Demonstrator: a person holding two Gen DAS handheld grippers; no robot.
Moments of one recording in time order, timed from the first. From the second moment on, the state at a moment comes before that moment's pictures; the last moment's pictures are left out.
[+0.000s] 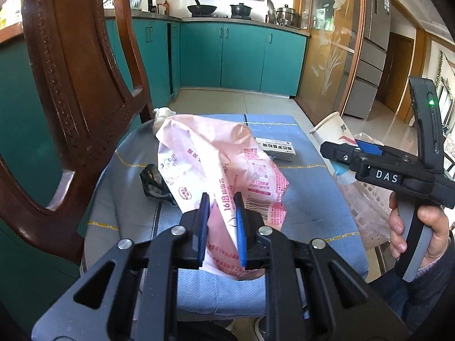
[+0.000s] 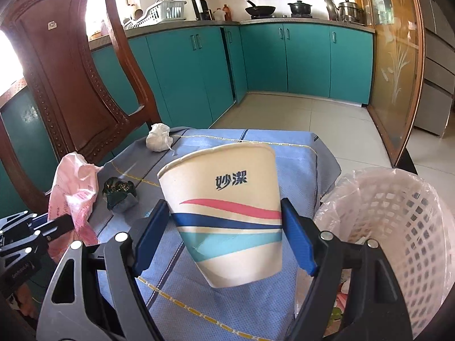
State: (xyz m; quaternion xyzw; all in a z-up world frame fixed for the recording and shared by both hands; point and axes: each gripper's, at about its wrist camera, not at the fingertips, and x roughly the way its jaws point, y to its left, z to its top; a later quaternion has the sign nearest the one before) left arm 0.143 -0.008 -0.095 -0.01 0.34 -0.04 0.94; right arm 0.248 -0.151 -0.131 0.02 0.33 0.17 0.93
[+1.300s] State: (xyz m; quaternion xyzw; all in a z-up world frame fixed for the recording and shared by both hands) left arm 0.128 -0.016 -0.093 0.00 0.32 -0.02 0.95; right arm 0.243 -0.138 -0.135 -0.01 0.34 0.17 0.92
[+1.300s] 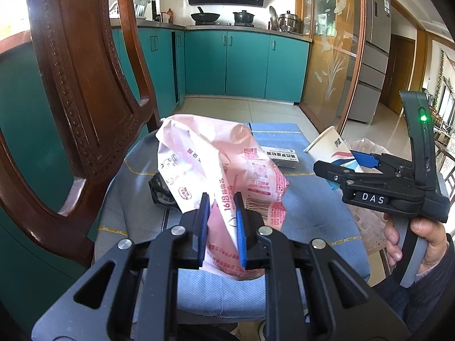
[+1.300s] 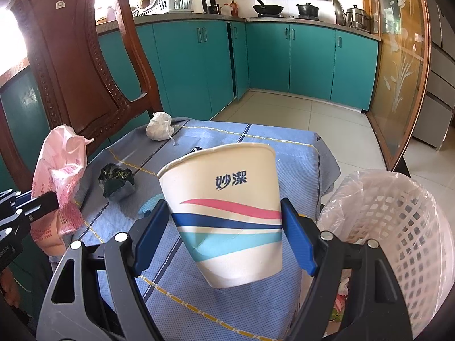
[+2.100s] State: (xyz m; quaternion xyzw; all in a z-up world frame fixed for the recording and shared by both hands) left arm 0.121 -0.018 -0.091 0.00 0.31 -0.02 0.95; right arm 0.241 -0.133 -0.137 -0.02 0.34 0.17 0.92
